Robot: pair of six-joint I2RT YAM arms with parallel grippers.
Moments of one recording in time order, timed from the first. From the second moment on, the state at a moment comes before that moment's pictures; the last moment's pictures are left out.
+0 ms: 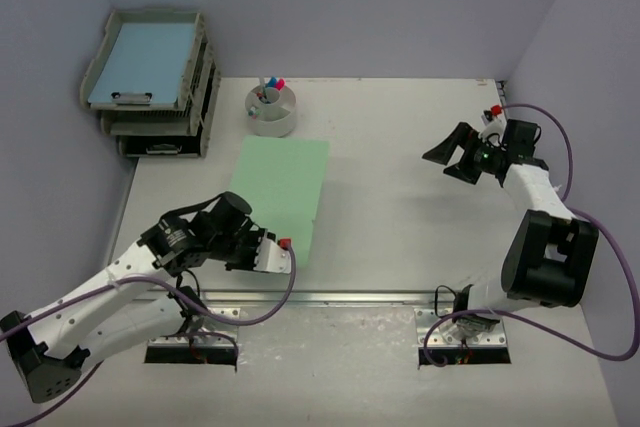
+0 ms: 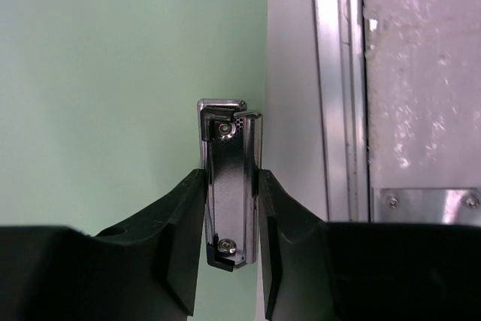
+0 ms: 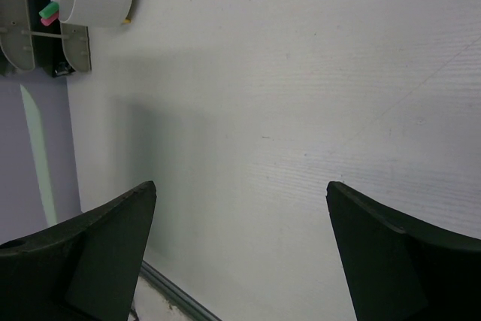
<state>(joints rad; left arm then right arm) -0.77 0.80 0.79 -0.97 0.30 0.88 -0.28 1.48 0.91 -0.27 -0.74 0.33</state>
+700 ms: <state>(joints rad) -0.43 0.94 0.86 -1.19 0.28 0.86 -0.23 1.53 0.96 -0.24 -0.75 0.31</state>
